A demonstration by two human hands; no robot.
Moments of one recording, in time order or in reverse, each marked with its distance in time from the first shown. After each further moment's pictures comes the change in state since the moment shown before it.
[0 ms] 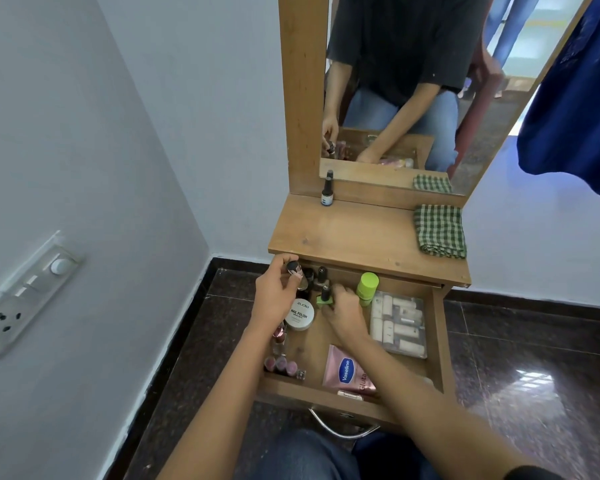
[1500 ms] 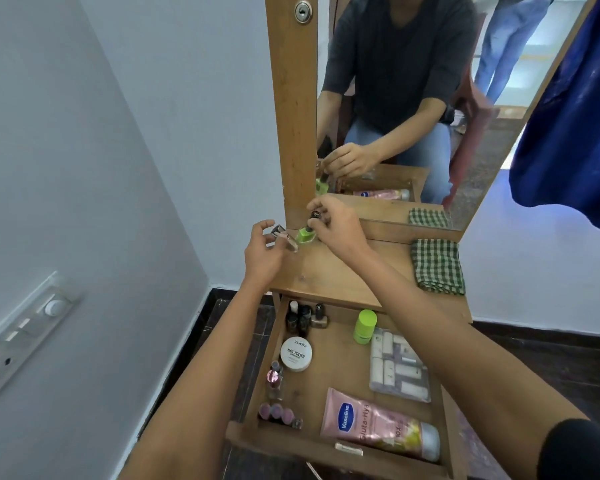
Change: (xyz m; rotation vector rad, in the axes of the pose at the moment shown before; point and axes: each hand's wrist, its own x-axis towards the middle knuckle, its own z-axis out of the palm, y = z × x) left_hand 0.113 0.050 -0.014 -0.177 0.145 -0.020; right_hand 0.119 -0.117 -0.127 0.152 0.204 -0.498
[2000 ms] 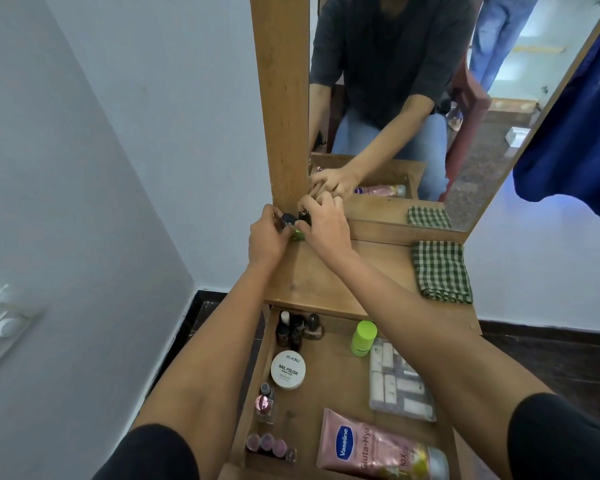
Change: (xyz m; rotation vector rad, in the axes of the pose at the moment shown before) left_hand 0.066 -0.011 0.040 0.294 -0.021 0.142; right_hand 0.031 0.035 0.042 -0.423 0.068 0.041
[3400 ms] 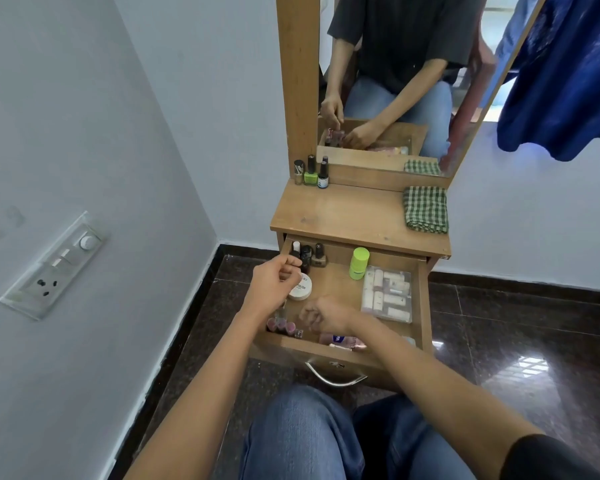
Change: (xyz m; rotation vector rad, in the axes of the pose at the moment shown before) left_hand -0.233 -0.018 -0.066 -0.081 -0.255 -0.076; right_hand -0.252 -0.010 -0.017 0.307 -1.070 0.046
